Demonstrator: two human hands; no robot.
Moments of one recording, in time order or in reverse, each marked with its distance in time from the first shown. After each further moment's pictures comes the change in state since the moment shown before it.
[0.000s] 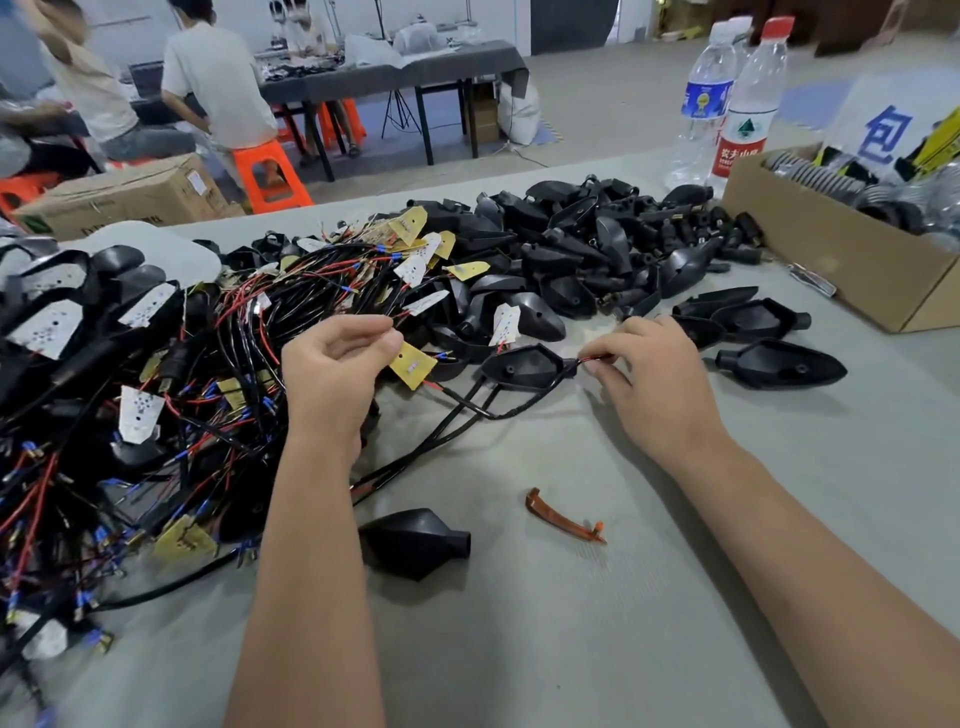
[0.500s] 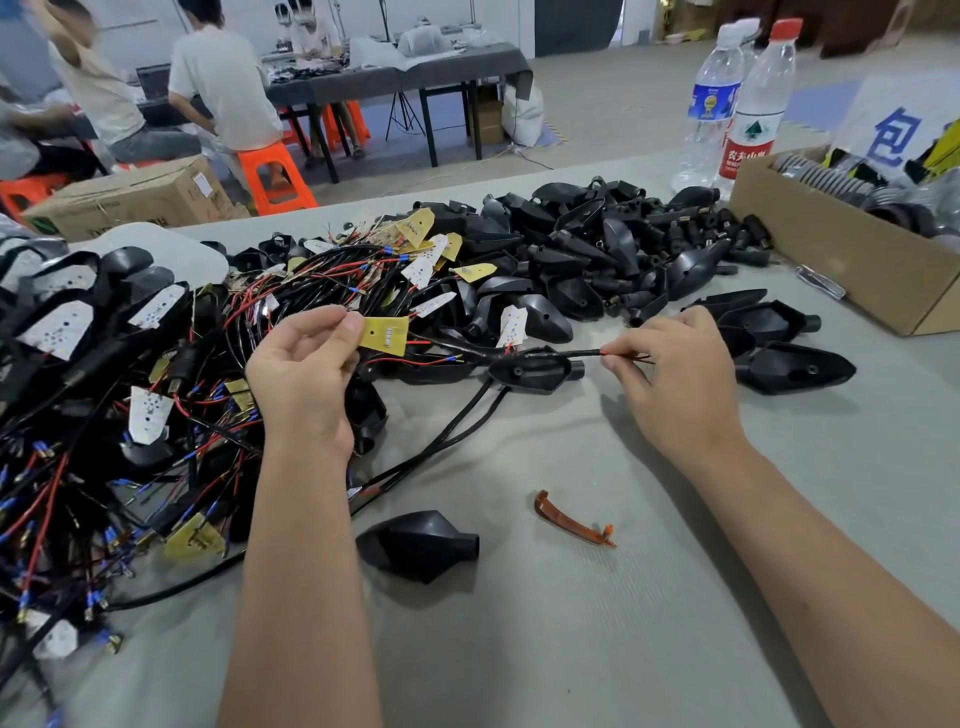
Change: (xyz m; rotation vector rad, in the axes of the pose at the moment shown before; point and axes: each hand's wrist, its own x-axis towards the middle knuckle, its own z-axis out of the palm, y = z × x) left_hand 0.002 0.008 -0.012 -0.318 0.168 -0.079; right_hand -0.002 0.003 -0.003 -0.025 0.118 0.033
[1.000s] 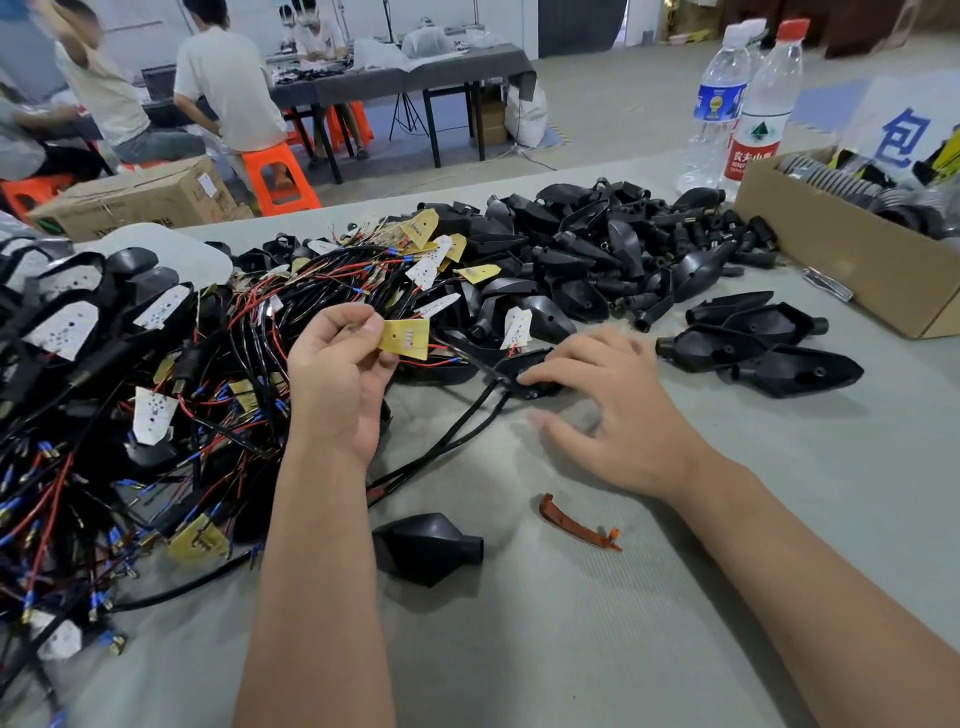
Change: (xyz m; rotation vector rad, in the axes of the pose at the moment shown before) left_hand -0.006 0.002 0.014 -0.154 -0.155 -0.163; right_hand -0.010 -0.037 0.005 0.170 -0.269 -0.282
